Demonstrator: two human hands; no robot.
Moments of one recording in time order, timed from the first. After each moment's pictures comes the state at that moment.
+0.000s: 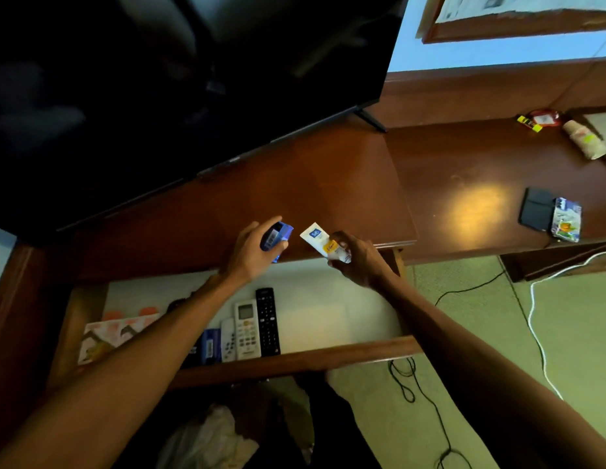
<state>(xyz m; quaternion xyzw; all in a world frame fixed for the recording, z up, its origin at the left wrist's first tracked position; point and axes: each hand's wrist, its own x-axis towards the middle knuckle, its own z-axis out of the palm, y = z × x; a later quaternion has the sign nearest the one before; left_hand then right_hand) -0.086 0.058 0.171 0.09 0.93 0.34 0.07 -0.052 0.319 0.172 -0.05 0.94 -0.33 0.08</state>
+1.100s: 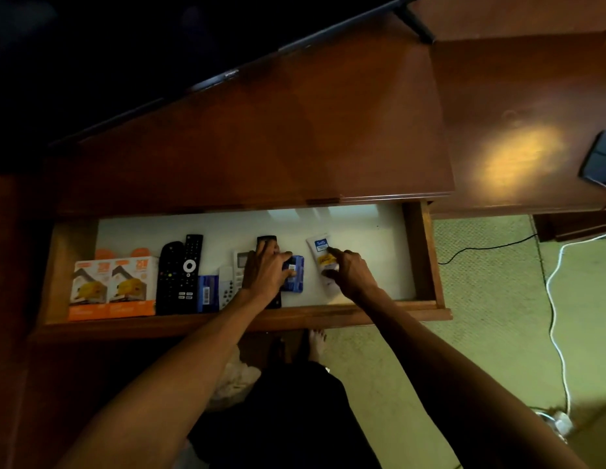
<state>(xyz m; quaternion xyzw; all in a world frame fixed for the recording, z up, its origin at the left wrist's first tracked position) 0.008 0.079 0.043 0.07 0.97 0.10 0.20 0.012 0.279 0.041 0.05 0.91 -0.29 0.30</state>
